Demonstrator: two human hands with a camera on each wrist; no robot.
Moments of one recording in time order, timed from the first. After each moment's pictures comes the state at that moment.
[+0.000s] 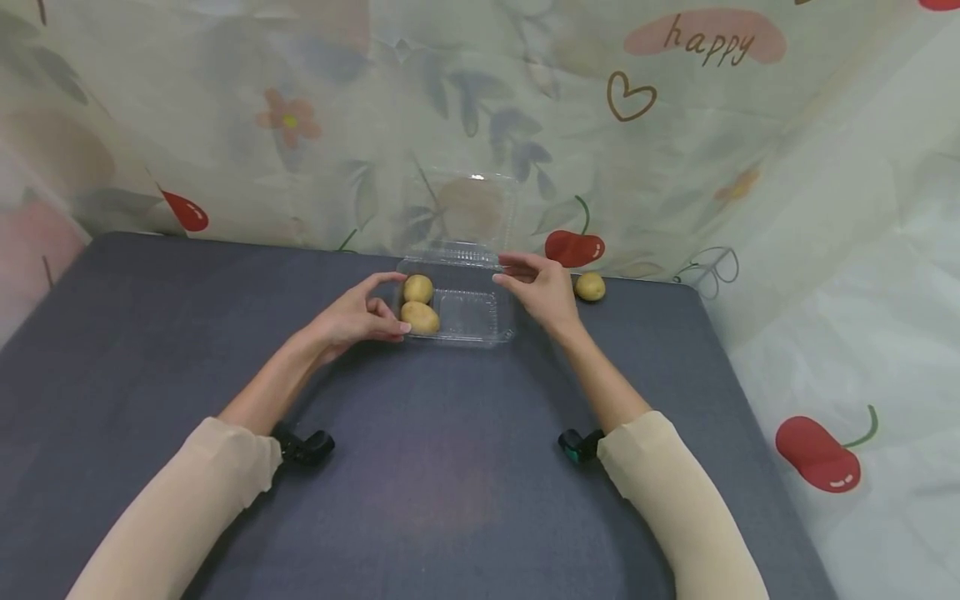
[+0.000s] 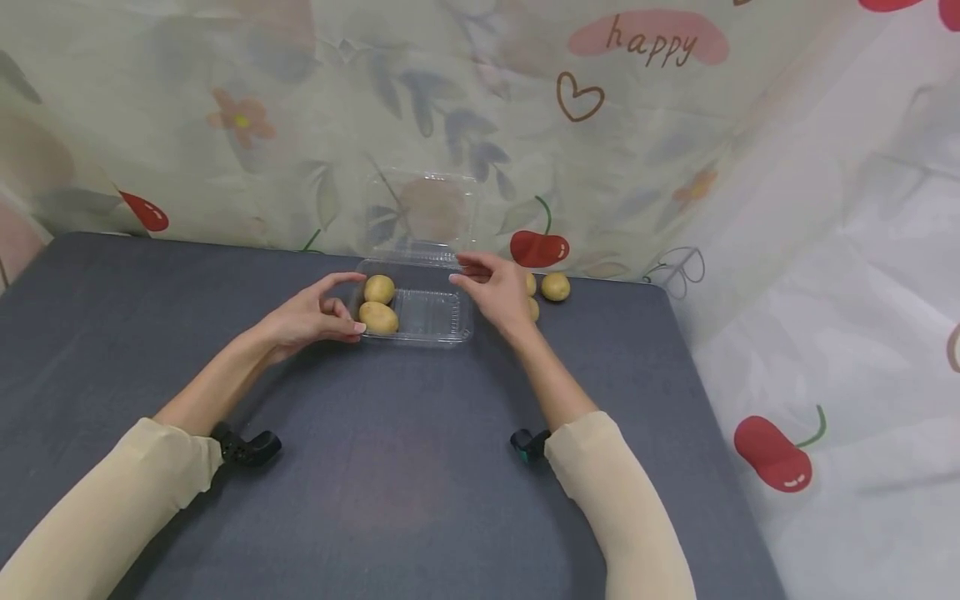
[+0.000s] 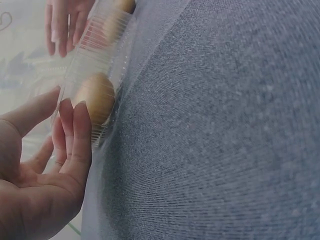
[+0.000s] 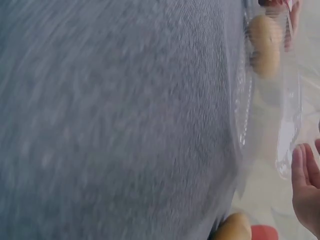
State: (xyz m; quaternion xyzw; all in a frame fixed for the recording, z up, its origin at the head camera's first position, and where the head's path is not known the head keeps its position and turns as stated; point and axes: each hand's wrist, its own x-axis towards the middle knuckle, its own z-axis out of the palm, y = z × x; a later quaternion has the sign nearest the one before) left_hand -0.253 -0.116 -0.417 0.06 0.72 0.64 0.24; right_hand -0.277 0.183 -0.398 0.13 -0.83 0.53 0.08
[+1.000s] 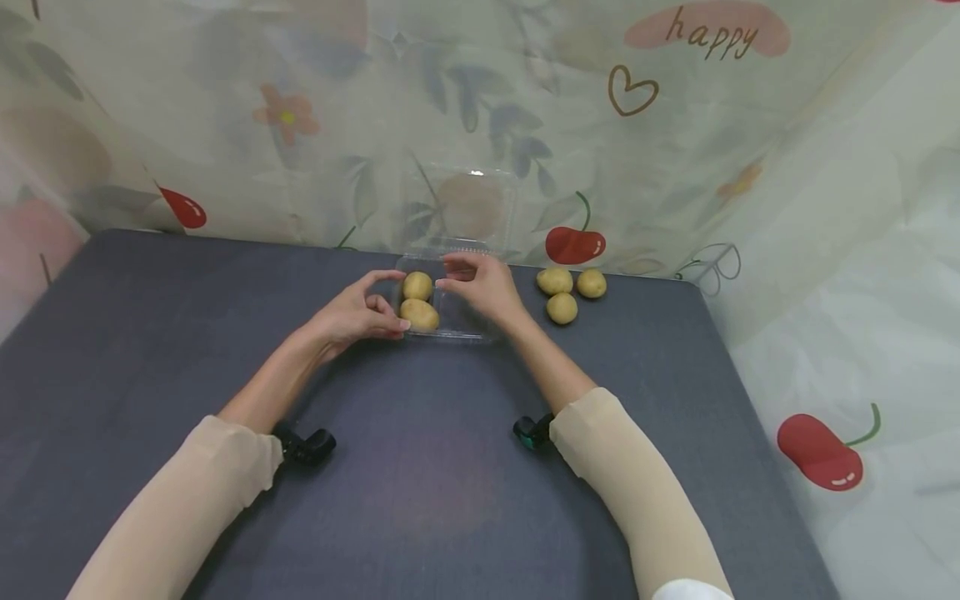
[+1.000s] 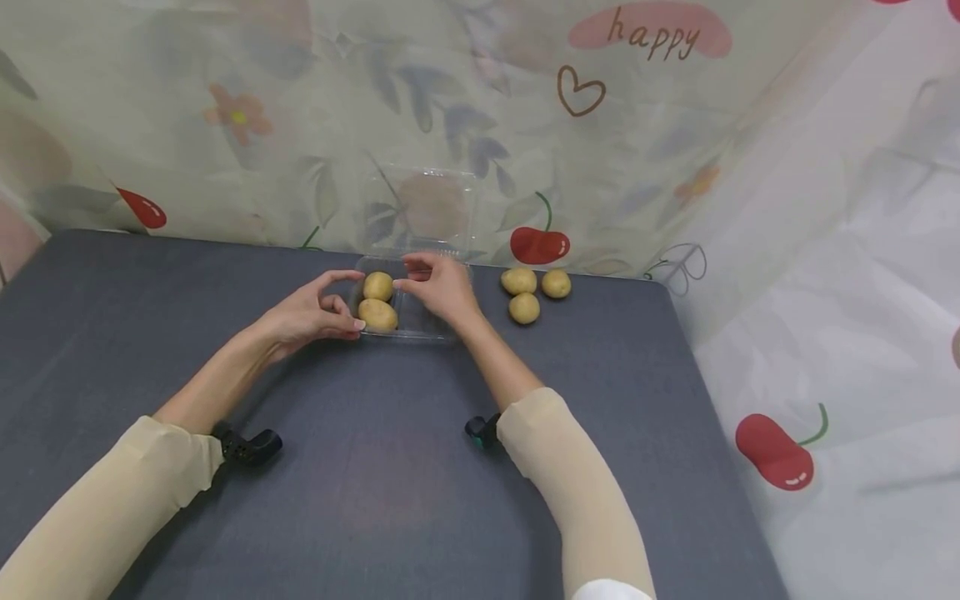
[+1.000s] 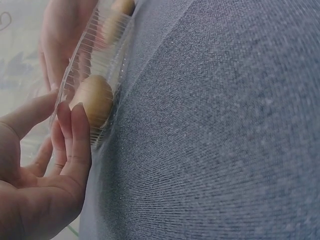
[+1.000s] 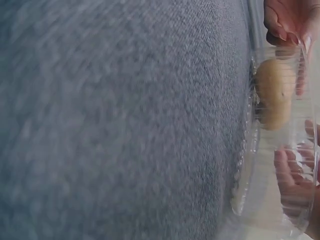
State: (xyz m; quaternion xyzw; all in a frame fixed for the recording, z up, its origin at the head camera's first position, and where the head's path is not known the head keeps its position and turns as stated) left_hand -0.254 -0.115 -0.418 0.04 0.71 0.66 0.25; right_hand -0.293 0.117 -0.410 0.14 -0.87 0.47 -0.02
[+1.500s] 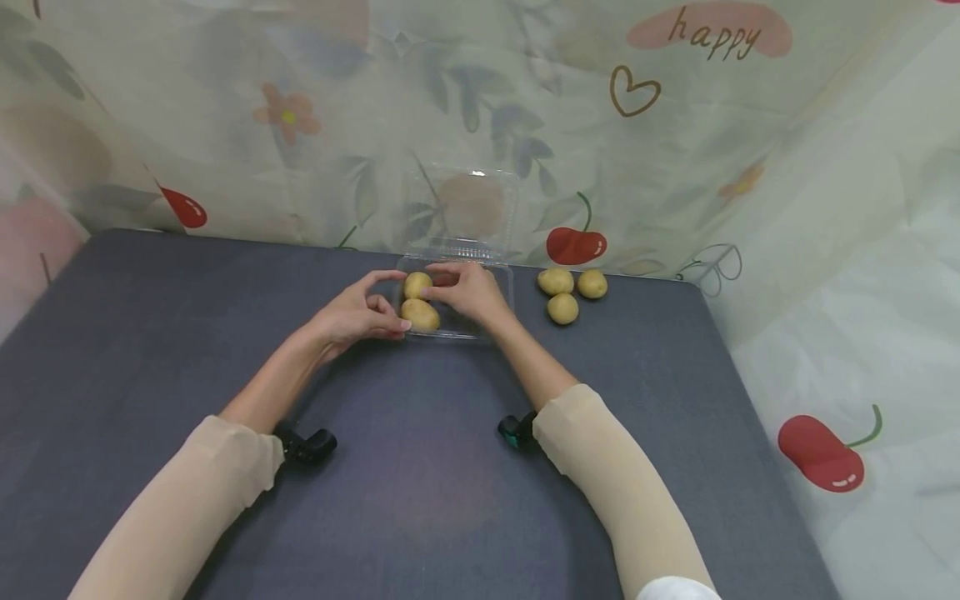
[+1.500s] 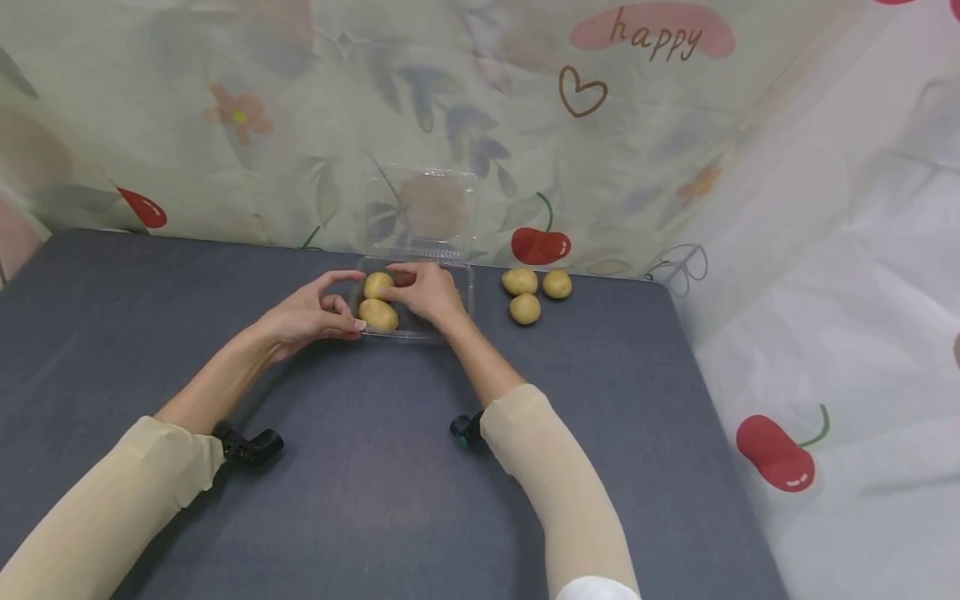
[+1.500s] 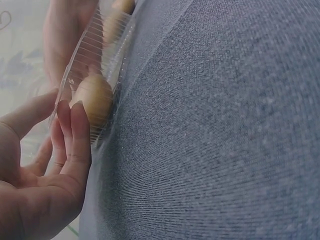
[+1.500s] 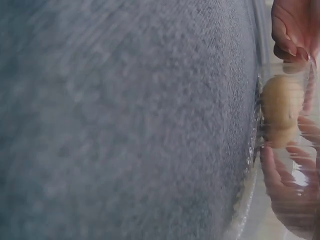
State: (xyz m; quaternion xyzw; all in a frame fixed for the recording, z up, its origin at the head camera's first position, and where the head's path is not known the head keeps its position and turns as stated) left_hand -0.255 -0.115 -0.417 0.04 0.70 0.67 0.25; right_hand -0.296 0.098 -0.416 0.12 -0.90 0.41 -0.07
